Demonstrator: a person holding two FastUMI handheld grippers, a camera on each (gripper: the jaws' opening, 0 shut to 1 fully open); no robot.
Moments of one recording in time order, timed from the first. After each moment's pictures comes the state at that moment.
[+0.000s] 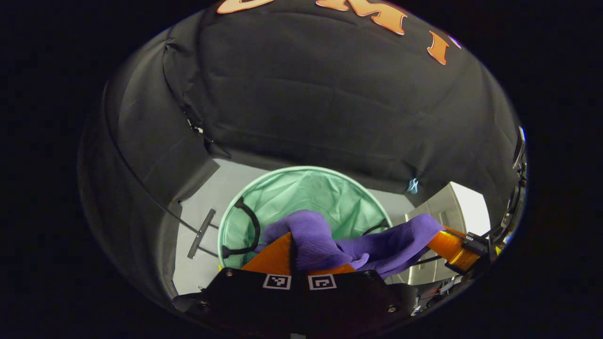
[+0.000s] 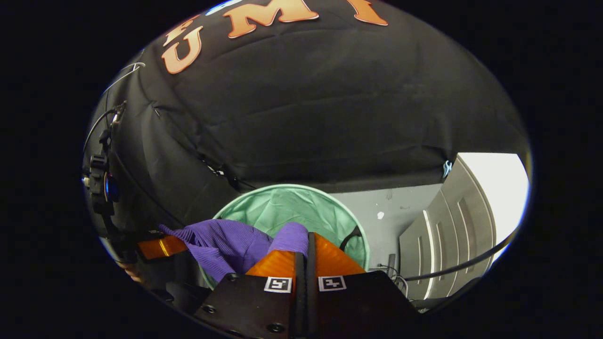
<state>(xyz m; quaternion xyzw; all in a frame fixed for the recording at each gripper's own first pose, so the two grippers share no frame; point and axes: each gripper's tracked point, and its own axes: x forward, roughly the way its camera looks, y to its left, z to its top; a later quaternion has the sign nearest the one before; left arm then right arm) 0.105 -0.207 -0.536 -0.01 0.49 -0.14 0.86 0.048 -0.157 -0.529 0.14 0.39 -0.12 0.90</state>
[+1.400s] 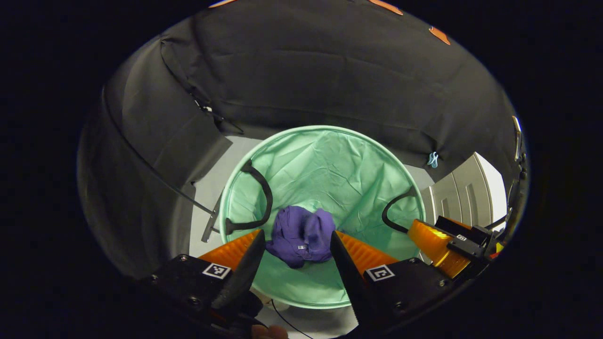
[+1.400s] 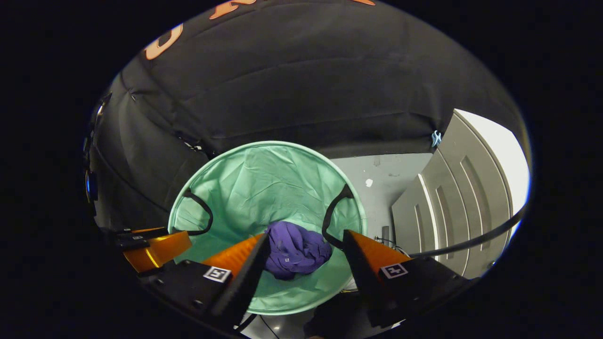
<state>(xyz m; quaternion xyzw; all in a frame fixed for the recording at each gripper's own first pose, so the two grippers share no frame) 0.078 -0.194 -0.553 0.02 0.53 -0.11 0.84 0.013 -0.163 -0.580 0.14 0.46 -0.16 0.86</state>
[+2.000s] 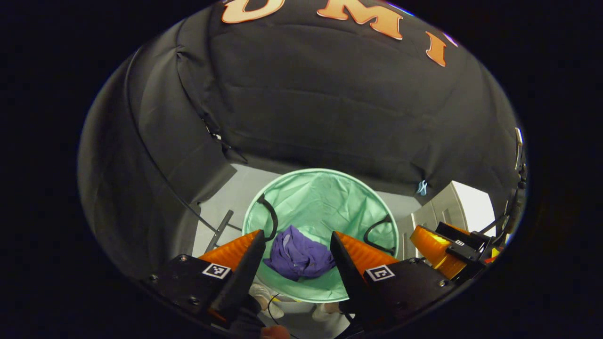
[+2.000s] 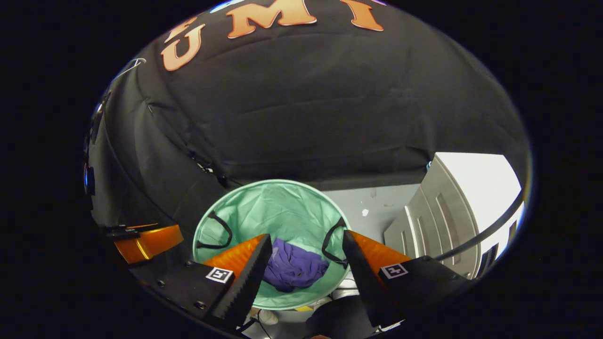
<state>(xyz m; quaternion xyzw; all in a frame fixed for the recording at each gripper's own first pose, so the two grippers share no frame) 0.086 -0.184 -0.449 -0.02 0.43 -0.11 0.89 0.016 -0.155 -0.466 0.11 0.37 -0.15 0.91</state>
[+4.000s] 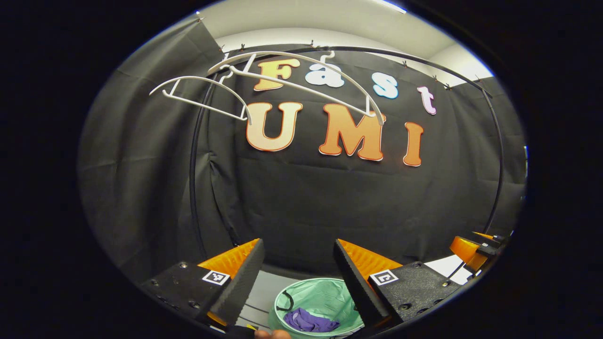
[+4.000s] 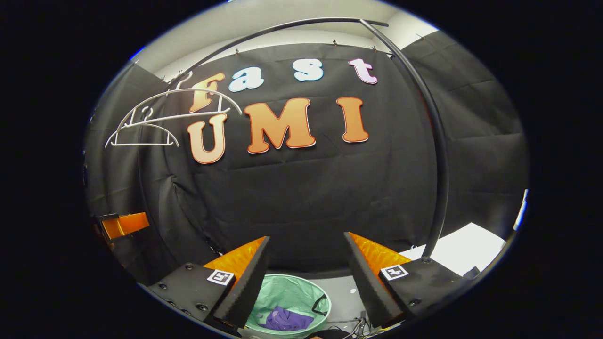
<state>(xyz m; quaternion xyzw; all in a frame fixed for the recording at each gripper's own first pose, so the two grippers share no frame) 0.066 -0.116 -0.168 -0.04 0.09 -0.07 0.99 -0.048 -0.163 -0.170 0.04 0.07 -0.17 0.98</state>
